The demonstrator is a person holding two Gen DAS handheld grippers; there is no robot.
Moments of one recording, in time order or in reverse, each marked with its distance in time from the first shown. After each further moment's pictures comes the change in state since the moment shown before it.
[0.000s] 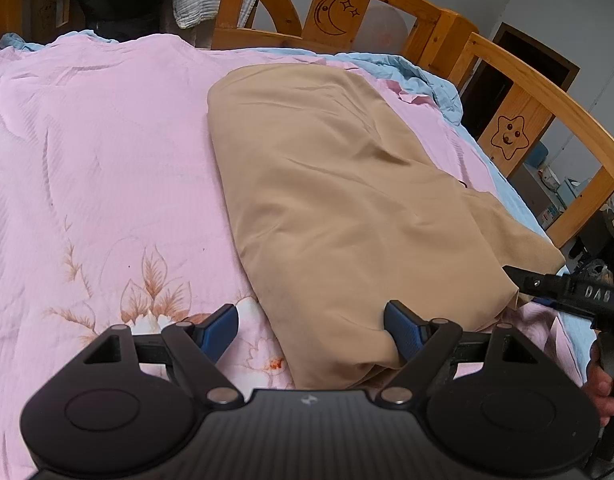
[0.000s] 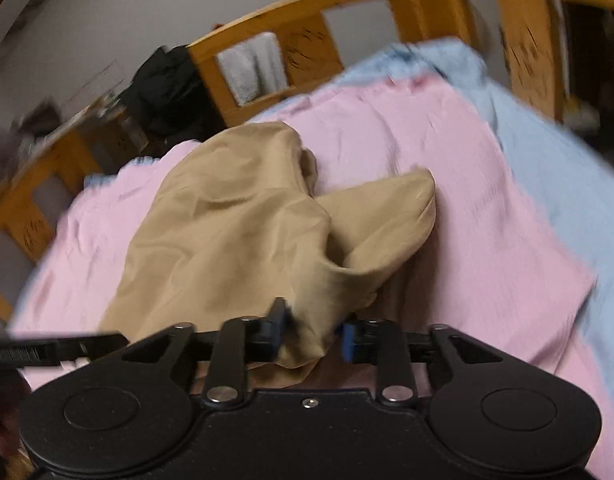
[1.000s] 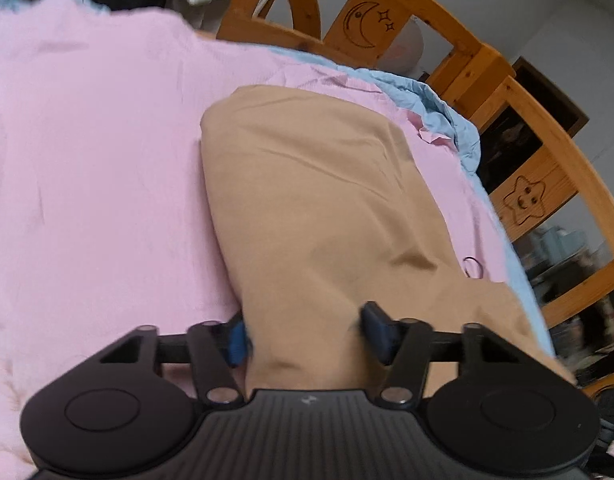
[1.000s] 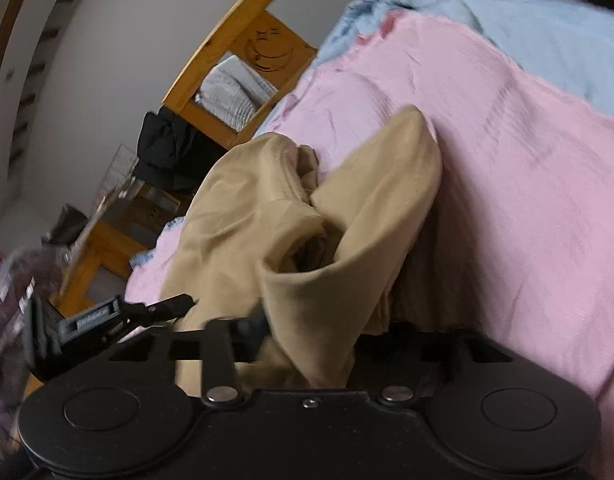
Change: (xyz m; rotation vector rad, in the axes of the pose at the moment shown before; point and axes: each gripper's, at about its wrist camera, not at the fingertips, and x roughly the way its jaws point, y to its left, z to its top) left arm 0.078 0.018 0.067 -0.130 -0.005 -0.077; right arm 0.034 -0.025 0.004 0.198 -0.038 0.191
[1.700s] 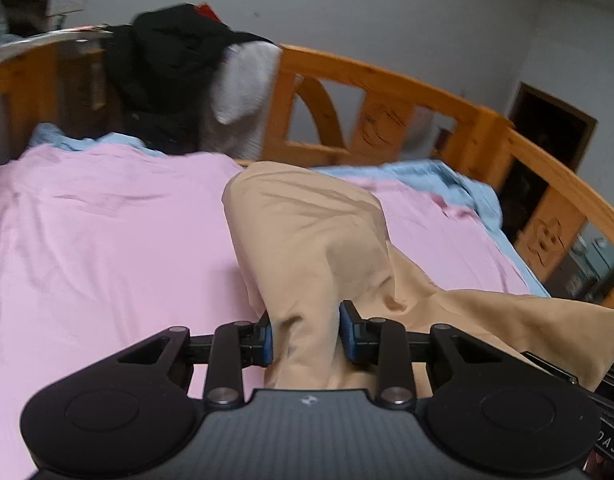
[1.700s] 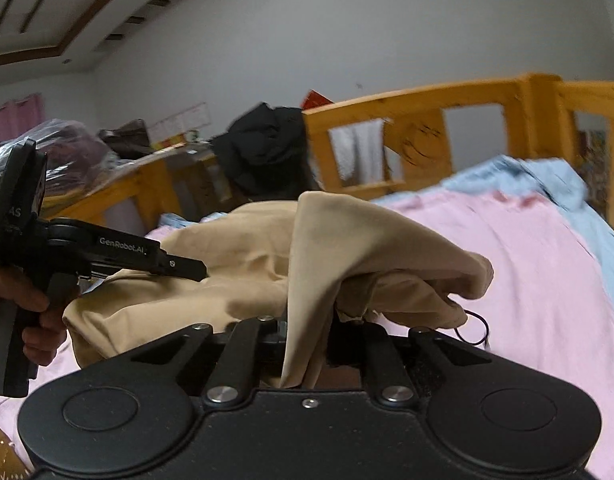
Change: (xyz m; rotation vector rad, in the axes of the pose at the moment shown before) left arm -0.109 0.005 0.021 0.138 -0.269 0.174; right arm 0.005 0.154 -0.022 -0.599 -0.202 0.015
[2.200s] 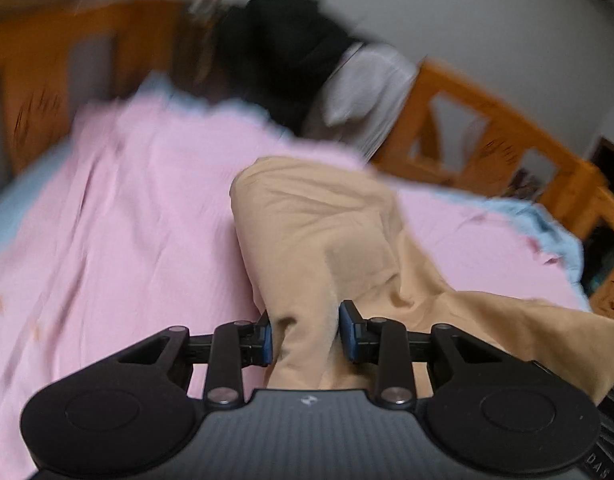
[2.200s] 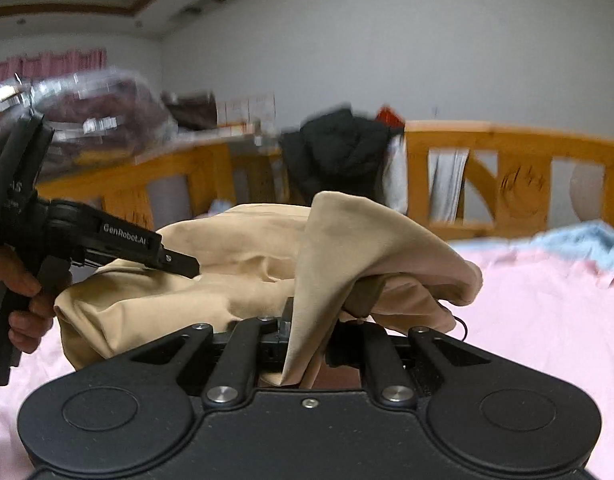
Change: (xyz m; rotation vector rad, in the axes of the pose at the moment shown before) left arm 0.019 0.107 -0.012 -0.231 0.033 0.169; right arm 0.105 0.070 0.005 -0.167 0.063 0.086
